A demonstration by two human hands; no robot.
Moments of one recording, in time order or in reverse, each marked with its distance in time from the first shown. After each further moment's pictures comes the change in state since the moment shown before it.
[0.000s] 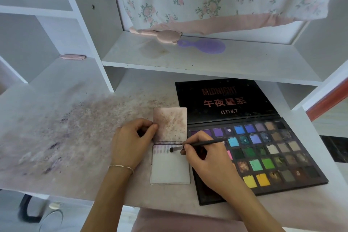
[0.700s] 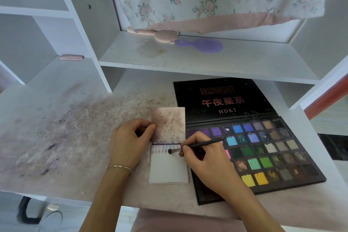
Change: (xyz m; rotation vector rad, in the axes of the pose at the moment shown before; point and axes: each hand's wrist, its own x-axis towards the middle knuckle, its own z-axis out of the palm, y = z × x) left_hand 0.000 0.000 0.000 0.002 0.012 0.005; right_hand 0.000 0.001 -0.001 -0.026 -0.021 0.001
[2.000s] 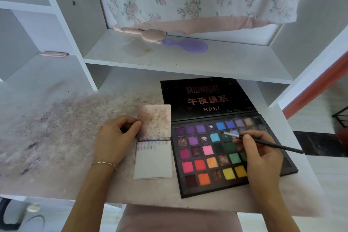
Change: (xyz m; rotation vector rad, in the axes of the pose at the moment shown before) left_hand 0.001 0.003 -0.002 -0.027 -0.004 -0.052; right_hand -0.037 0.028 -0.065 0.265 0.684 -0.017
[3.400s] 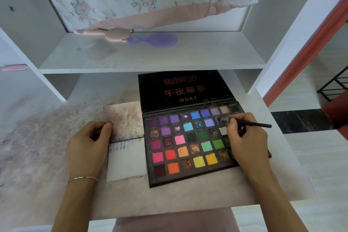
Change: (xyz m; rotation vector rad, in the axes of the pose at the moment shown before) left_hand -0.002 0.005 0.016 -0.038 0.149 -0.008; right_hand 0.034 0.031 -0.028 -0.483 0.031 -0.098
